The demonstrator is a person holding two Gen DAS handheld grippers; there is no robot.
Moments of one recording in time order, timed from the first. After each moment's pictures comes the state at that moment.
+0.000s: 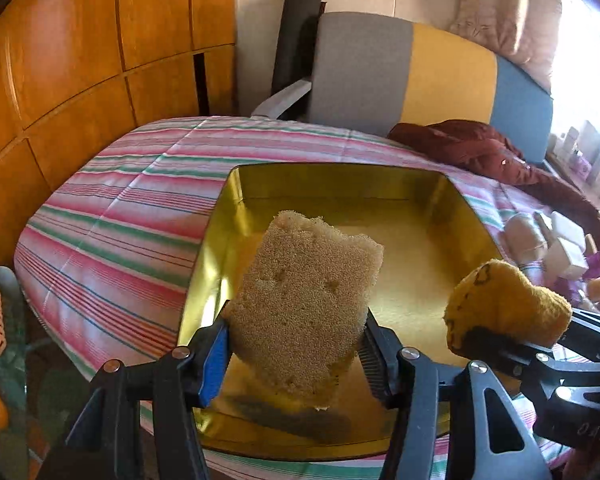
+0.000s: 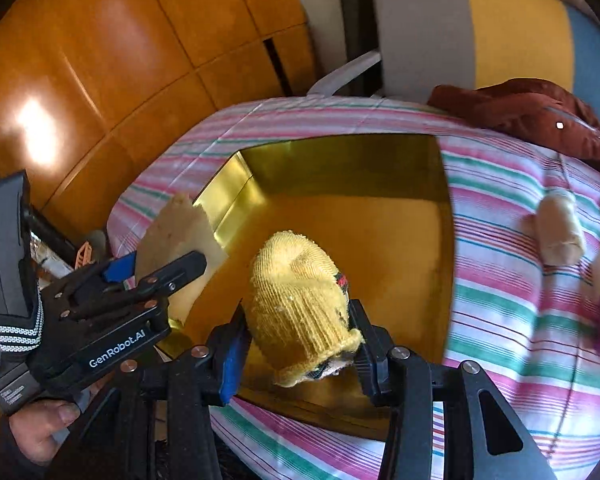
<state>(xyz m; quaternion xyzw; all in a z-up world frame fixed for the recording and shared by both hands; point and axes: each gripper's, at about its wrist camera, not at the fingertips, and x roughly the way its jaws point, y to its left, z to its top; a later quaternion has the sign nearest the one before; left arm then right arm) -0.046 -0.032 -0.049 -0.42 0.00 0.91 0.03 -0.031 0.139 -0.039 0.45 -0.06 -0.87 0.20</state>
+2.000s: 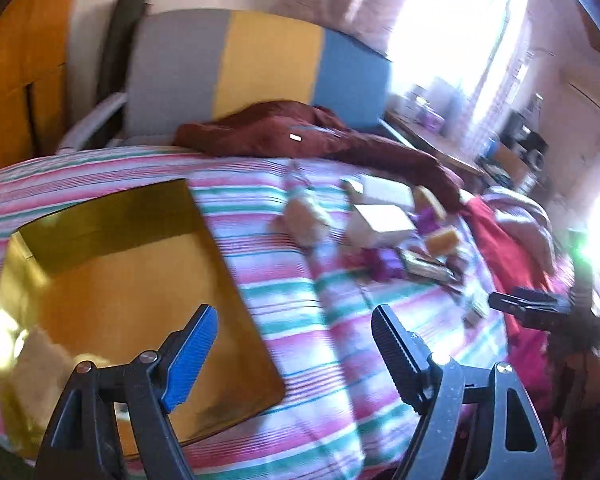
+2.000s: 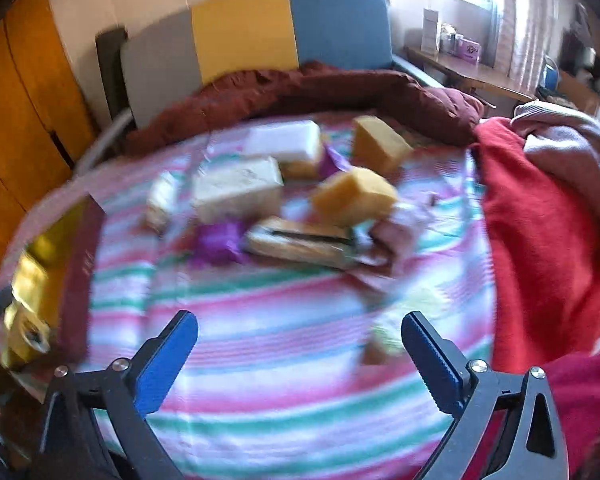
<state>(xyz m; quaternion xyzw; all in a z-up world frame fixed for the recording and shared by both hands) -0.020 0.131 0.000 -0.42 0.01 0.84 0.34 0.094 0.434 -0.012 0.45 -0.12 -0.87 -0.16</state>
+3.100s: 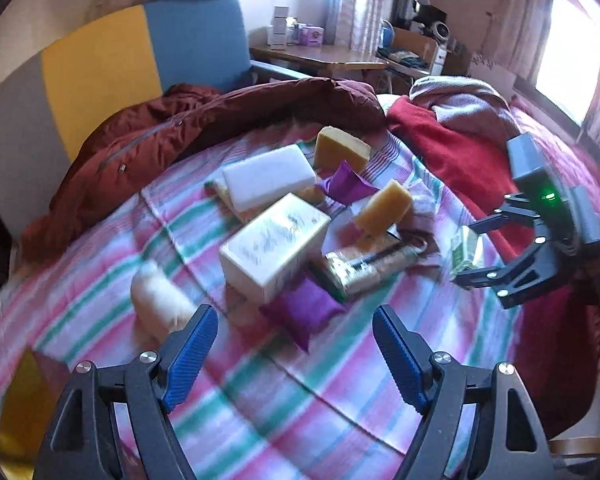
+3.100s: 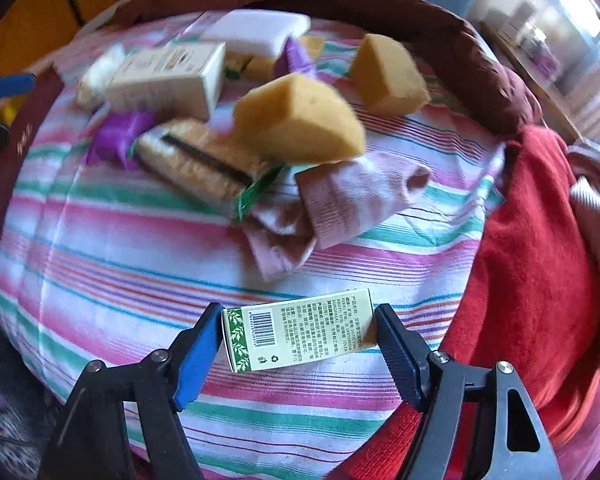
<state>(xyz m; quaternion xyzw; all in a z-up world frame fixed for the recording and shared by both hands) -0.063 0.318 -0.015 -0.40 0.23 0.74 0.49 0.078 0.526 -0.058 0.60 -0.01 -0.80 -0.08</state>
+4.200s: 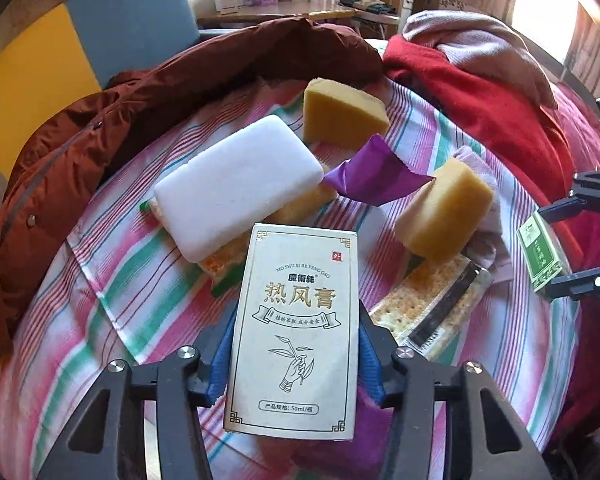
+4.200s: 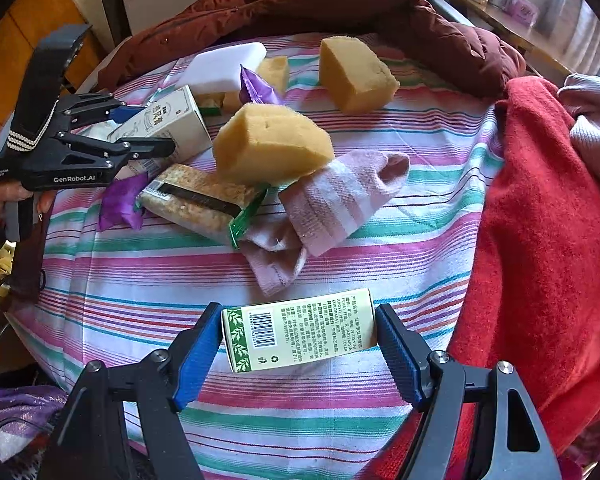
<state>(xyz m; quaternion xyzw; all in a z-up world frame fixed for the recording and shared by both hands) -0.107 0.413 -0.080 -0.41 0.31 0.69 0.51 0.077 0.541 -0.060 0.57 -0.12 -0.81 -0.07</state>
